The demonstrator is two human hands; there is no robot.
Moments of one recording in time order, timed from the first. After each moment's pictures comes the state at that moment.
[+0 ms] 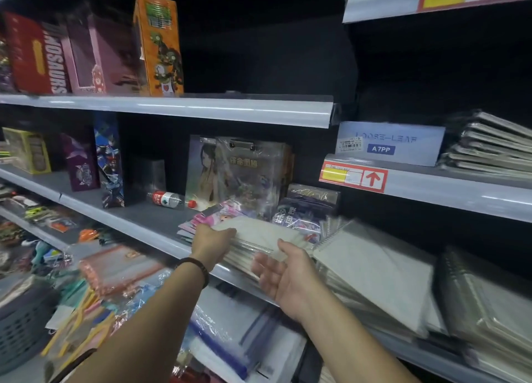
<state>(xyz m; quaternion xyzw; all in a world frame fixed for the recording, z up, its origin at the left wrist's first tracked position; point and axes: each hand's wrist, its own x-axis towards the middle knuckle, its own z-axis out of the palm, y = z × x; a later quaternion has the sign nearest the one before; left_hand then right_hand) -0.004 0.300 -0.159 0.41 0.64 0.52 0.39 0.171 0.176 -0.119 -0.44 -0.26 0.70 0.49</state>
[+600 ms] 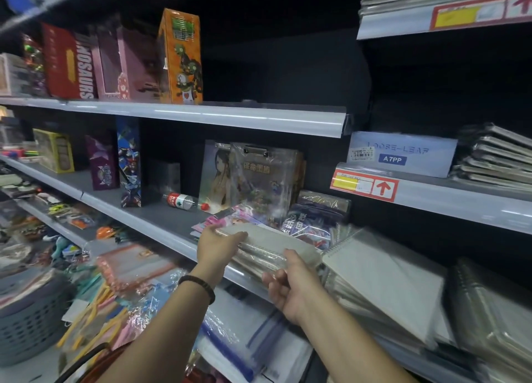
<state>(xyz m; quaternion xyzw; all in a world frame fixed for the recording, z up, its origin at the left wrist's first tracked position) 0.000 0.257 -0.148 0.37 0.58 0.61 0.39 0.159 0.178 -0.127 -0.53 -0.22 0.65 0.51</state>
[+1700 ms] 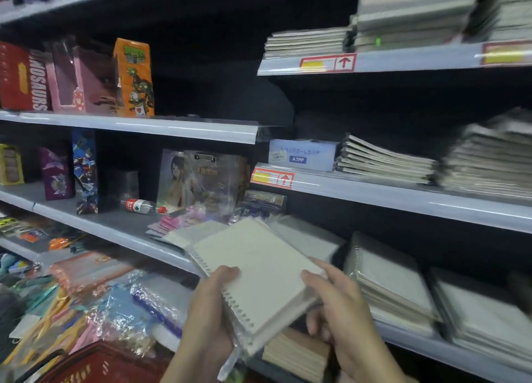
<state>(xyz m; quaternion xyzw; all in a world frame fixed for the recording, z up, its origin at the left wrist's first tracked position) 0.154 -0.001 -0.122 0.24 0.31 0.63 0.67 0.334 -0.023 -0.104 -0.51 -0.43 0.47 0.58</state>
